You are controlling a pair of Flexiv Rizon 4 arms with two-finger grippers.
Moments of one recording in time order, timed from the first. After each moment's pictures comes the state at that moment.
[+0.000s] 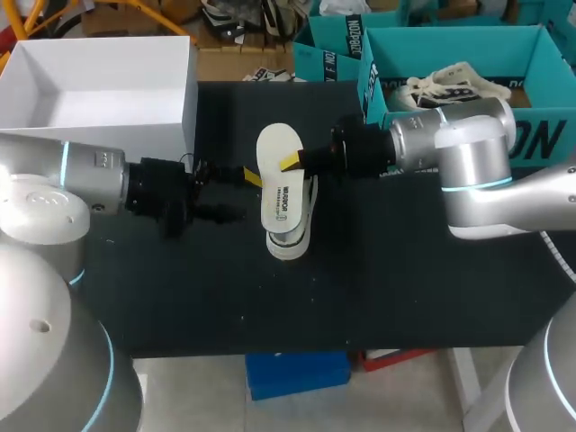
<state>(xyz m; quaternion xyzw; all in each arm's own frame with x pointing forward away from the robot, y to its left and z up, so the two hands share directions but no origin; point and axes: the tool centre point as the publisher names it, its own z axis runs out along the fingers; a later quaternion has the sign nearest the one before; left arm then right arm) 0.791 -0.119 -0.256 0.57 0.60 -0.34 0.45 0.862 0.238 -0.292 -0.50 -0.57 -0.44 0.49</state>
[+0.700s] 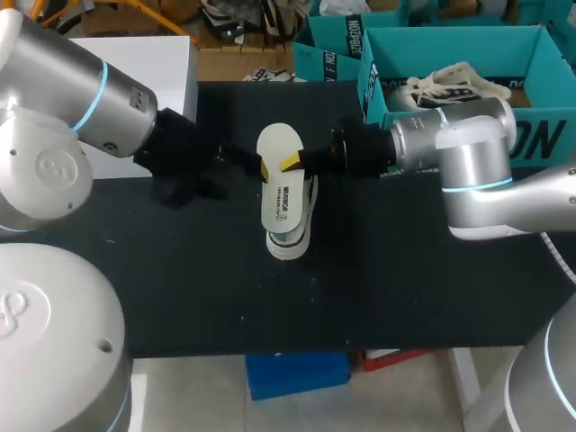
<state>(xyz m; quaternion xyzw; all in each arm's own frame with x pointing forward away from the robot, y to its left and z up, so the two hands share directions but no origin) 0.790 -0.118 -0.231 0.70 0.61 -0.18 0.32 0.862 0.237 -0.291 -0.50 -0.57 -0.44 0.49</state>
